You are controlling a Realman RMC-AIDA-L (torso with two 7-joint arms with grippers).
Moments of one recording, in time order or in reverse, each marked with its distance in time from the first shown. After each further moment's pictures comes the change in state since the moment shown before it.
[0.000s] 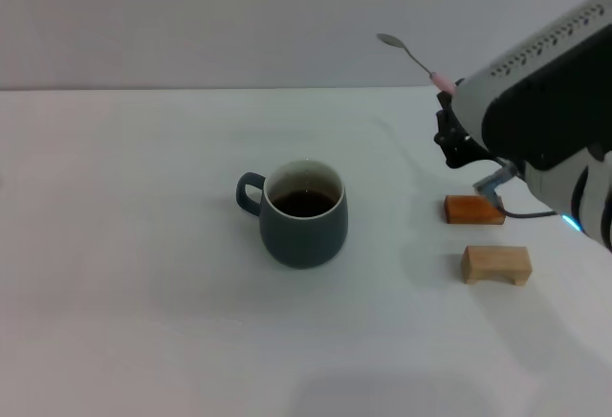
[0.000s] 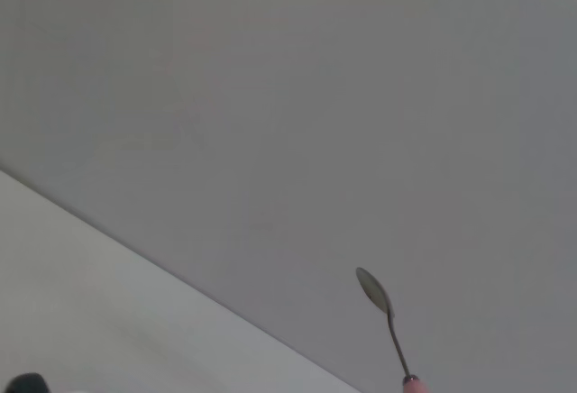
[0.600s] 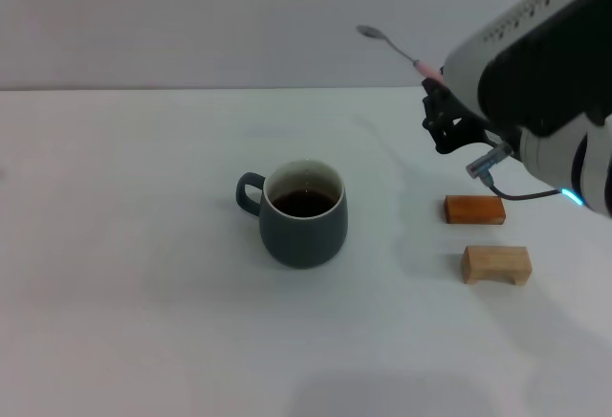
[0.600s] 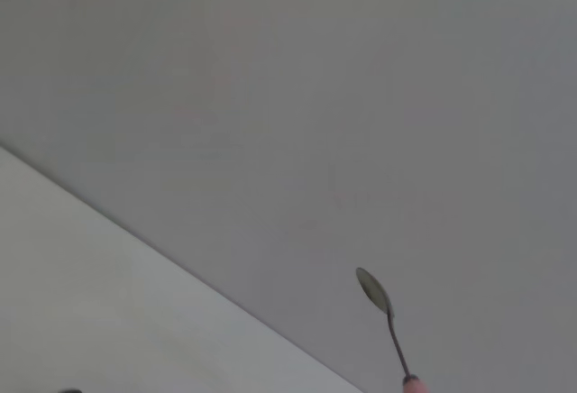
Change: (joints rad) left arm -0.023 0.004 -0.013 0.000 0.006 -0.021 -0.002; right arm 0.061 0.003 0.079 0.050 0.169 -0.067 -0.144
